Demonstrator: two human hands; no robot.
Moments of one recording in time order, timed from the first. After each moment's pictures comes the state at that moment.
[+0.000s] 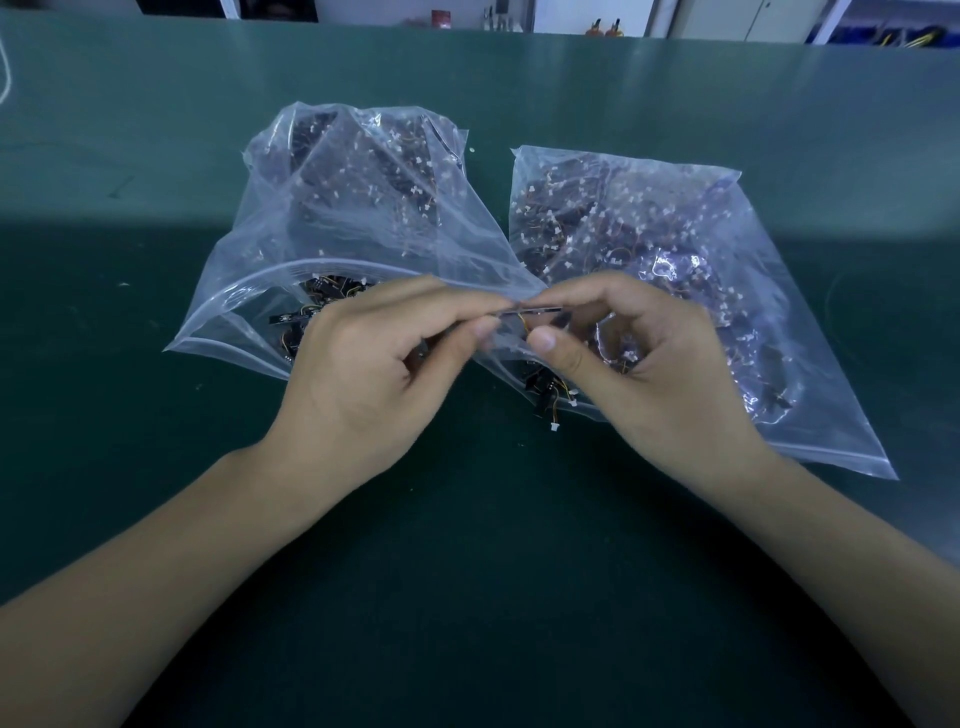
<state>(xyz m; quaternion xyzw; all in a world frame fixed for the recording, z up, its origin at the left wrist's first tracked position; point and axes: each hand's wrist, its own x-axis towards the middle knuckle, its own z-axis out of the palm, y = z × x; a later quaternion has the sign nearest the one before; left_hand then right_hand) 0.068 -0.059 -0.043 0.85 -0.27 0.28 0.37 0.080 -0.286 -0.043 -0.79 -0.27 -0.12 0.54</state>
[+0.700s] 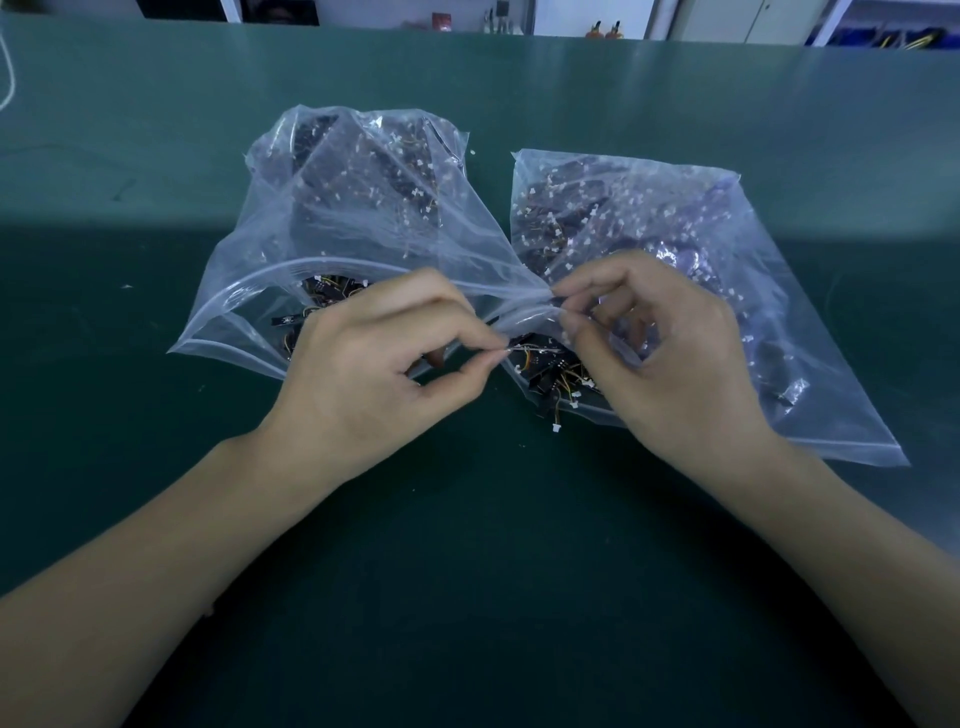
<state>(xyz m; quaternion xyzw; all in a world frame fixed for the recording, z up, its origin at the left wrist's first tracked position) 0.075 -0.051 -0.047 0.84 -0.31 0.31 0.32 0.093 -0.297 -0.049 -0.83 -0.26 -0.22 0.43</state>
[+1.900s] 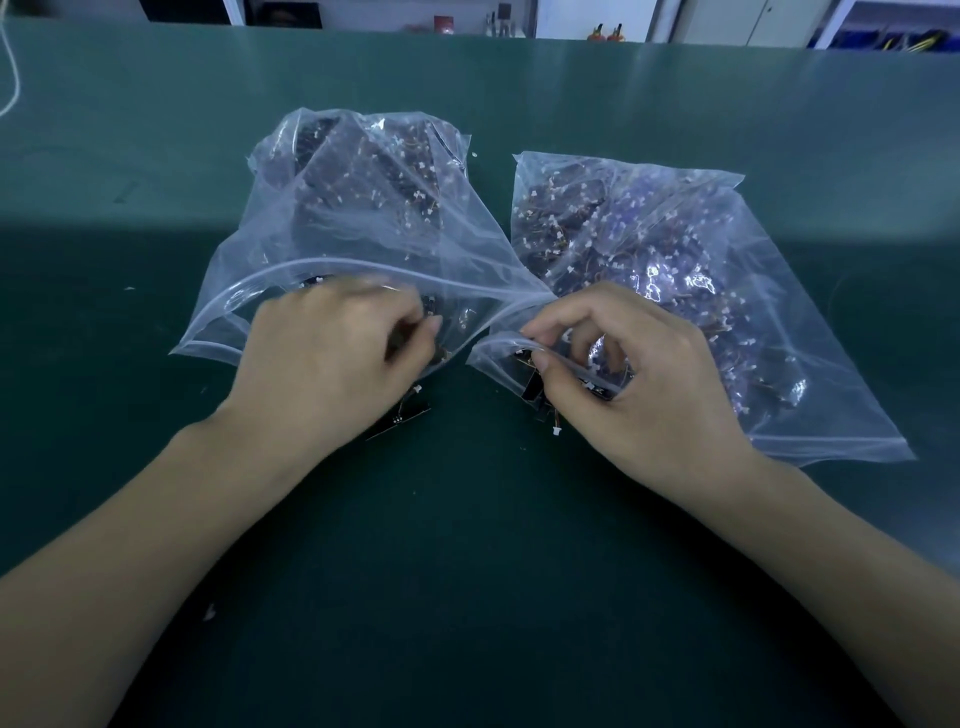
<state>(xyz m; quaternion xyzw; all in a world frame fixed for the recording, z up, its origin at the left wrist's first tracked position) 0.086 -0.032 -0.043 0.93 -0.16 0.30 0.11 0.084 -0.287 -0.053 -0.83 -0.31 -0.22 0.40</state>
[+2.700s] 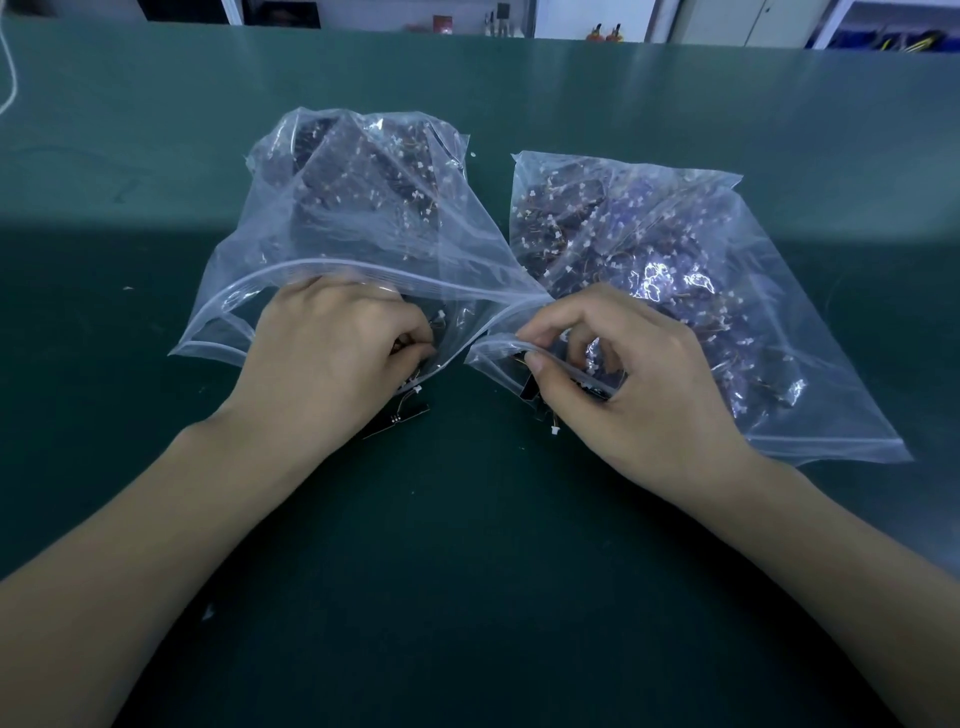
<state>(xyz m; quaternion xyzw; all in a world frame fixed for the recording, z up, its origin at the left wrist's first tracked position) 0.090 -0.029 -0.043 0.95 -0.17 0.24 0.08 0.083 -0.288 -0.055 -0.84 -0.31 -0.20 0.40</state>
